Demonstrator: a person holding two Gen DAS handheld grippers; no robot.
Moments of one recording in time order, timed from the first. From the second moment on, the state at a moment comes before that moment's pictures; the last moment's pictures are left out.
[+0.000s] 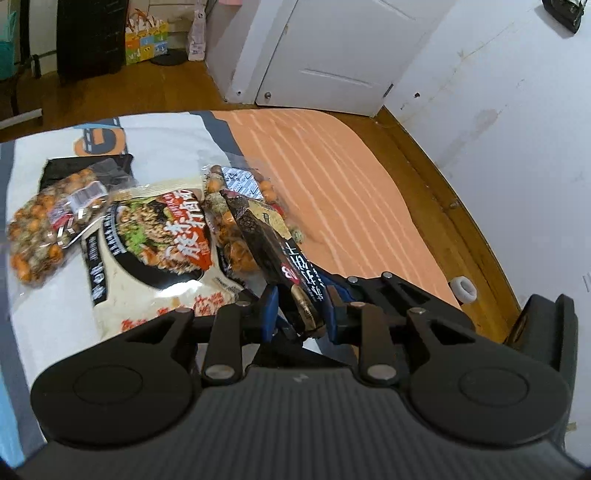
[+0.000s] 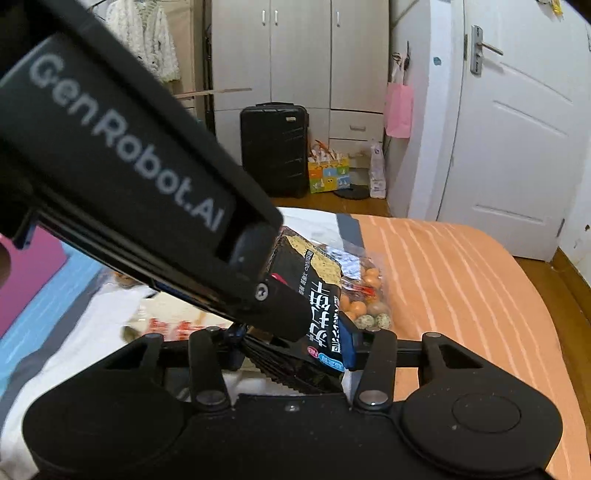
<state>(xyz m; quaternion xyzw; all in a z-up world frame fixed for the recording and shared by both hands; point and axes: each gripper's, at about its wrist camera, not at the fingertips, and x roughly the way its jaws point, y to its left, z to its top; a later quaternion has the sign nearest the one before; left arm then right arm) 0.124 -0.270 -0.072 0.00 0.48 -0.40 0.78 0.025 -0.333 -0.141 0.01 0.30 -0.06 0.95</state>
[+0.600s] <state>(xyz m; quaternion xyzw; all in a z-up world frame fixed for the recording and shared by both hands) 0.059 -0.147 -0.001 -0.03 0.48 -0.30 0.83 -0.021 -0.246 -0.076 -0.02 0.29 0.09 0.95</state>
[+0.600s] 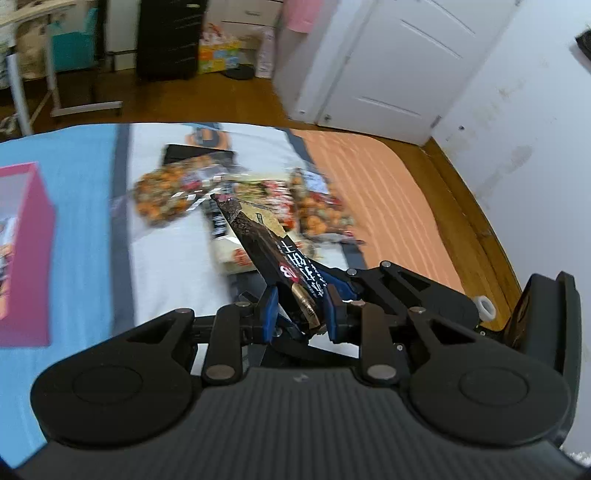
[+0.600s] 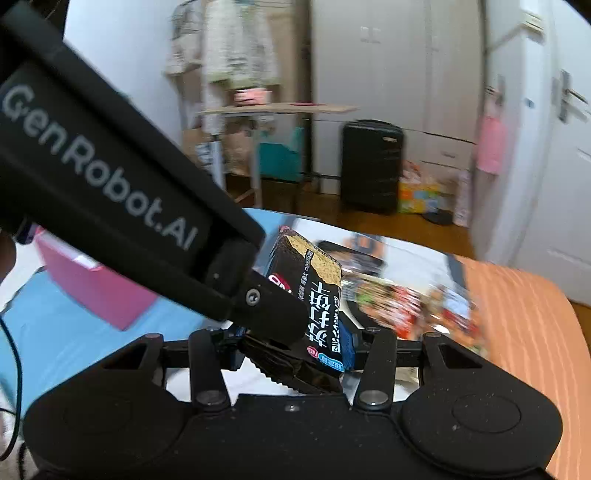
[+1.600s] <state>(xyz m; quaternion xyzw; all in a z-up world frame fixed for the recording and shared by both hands) 0.121 0.124 -0.028 -0.18 0.41 -0.04 0.89 0.120 -0.010 -0.065 -0.14 0.28 0.41 0.86</state>
